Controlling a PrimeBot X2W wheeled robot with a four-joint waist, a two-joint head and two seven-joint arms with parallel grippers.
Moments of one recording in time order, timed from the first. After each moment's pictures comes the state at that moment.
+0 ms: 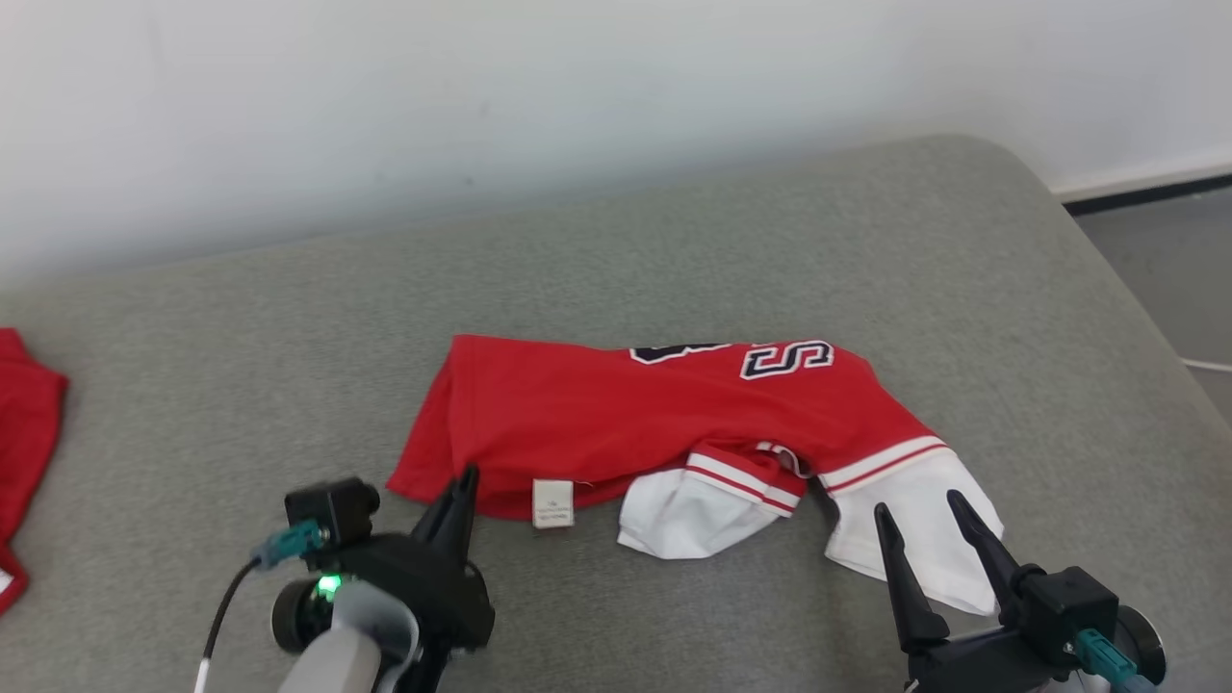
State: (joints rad) left arm -0.46 0.05 -0.29 0.72 -0.62 -0.13 -0.15; right arm -0.04 -0.11 0.10 0.16 0.13 0.13 -0.14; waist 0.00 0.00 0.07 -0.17
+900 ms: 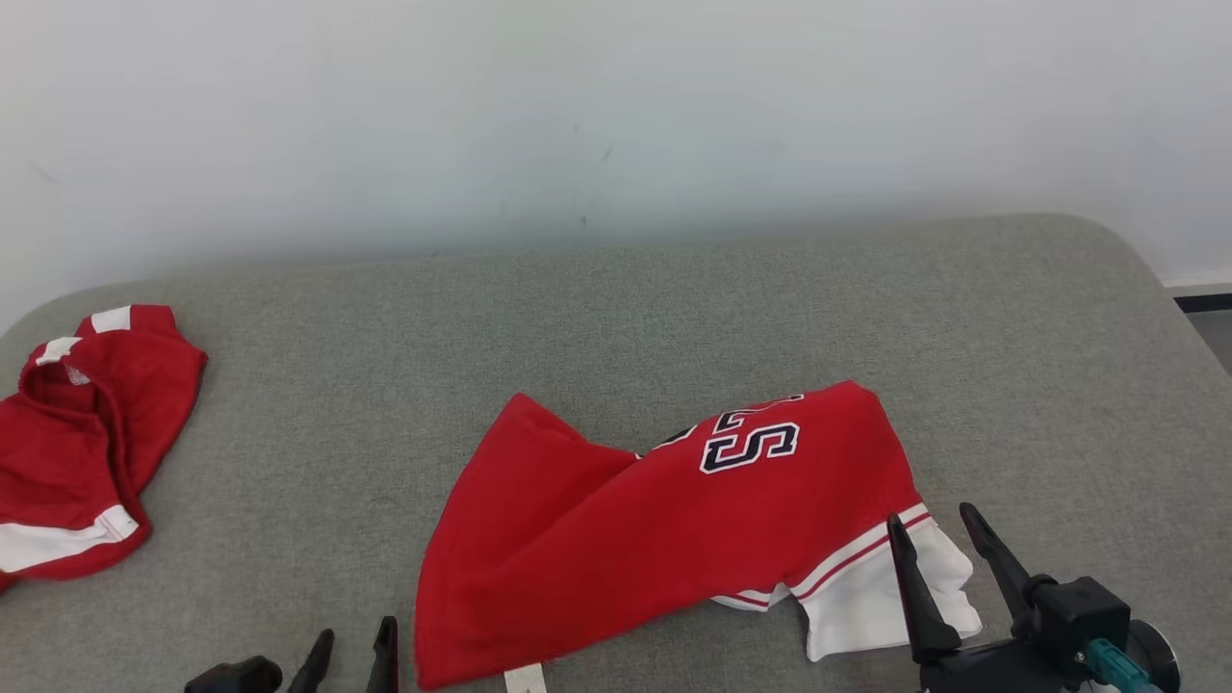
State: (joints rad) left arm -0.04 0.20 -0.26 0.34 -0.59 0.07 -0.12; right arm -0.01 -0.11 0.09 0.15 0.13 0.13 -0.12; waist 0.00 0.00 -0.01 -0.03
